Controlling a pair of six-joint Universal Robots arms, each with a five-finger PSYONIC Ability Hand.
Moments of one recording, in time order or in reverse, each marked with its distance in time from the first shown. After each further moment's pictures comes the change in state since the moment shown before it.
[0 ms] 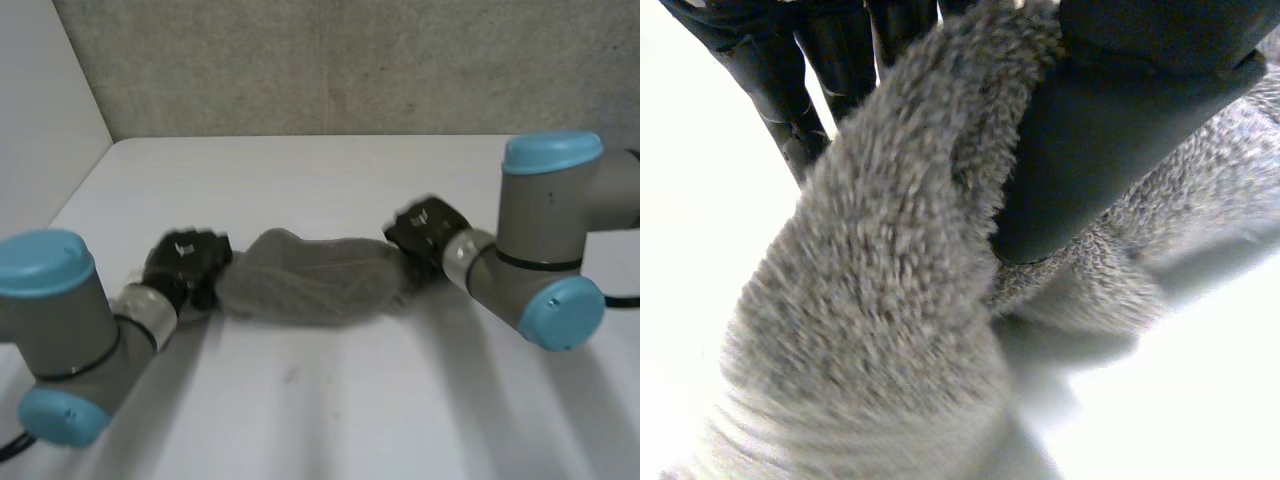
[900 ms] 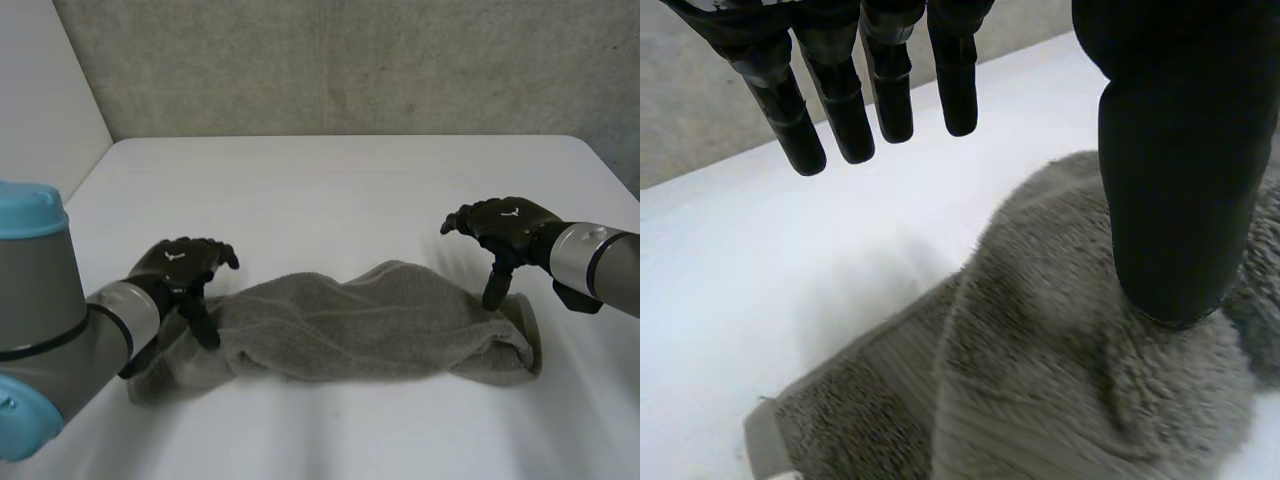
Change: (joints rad) left arm -0.019 0.122 0.123 -0.405 -0.036 -0.051; right arm -0.281 -0.243 0.222 0.082 -0.255 0.237; left_hand -0.794 -0.841 -0.839 -0.846 -0.810; right_hand -1.080 -1.029 -1.080 -1.081 -1.083
